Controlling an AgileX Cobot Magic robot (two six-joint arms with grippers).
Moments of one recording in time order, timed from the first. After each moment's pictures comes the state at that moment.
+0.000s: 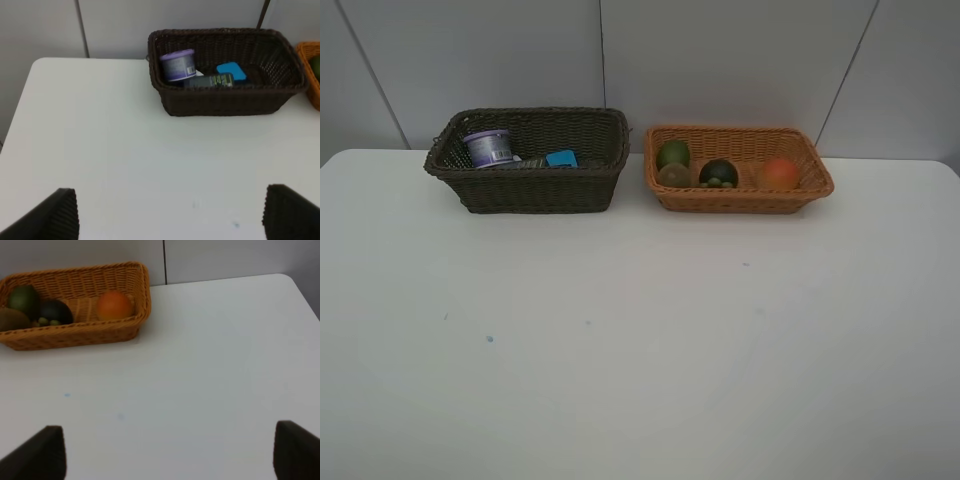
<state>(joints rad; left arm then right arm) -0.20 0.28 -0.97 0.17 1.20 -0.18 0.04 0.00 -0.52 -0.15 1.06 0.19</state>
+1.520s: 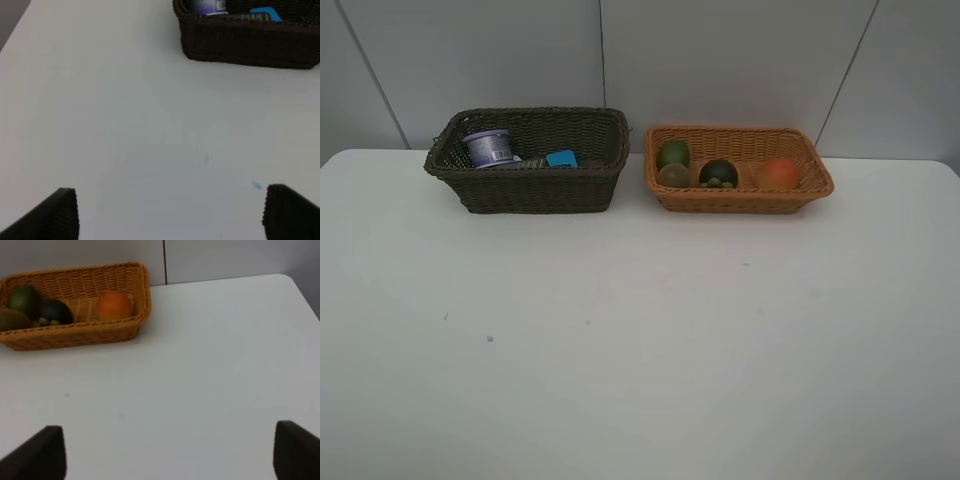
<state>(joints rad) -0.03 -0.01 -0.51 0.05 1.07 -0.13 0.04 0.00 -0.52 -0.15 1.06 0.19</state>
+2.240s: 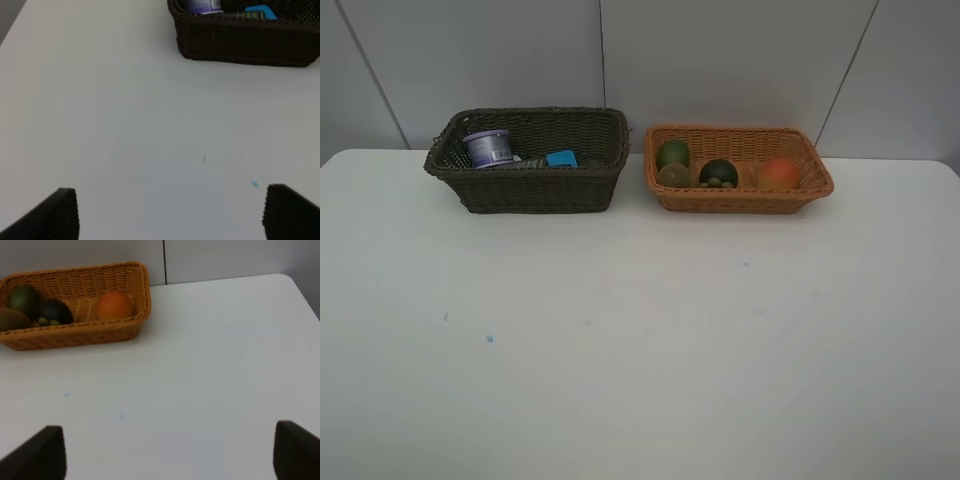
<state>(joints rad) -0.03 -0.01 -0.50 0.05 1.07 -0.13 0.04 0.00 -0.52 -0.15 1.06 0.19</state>
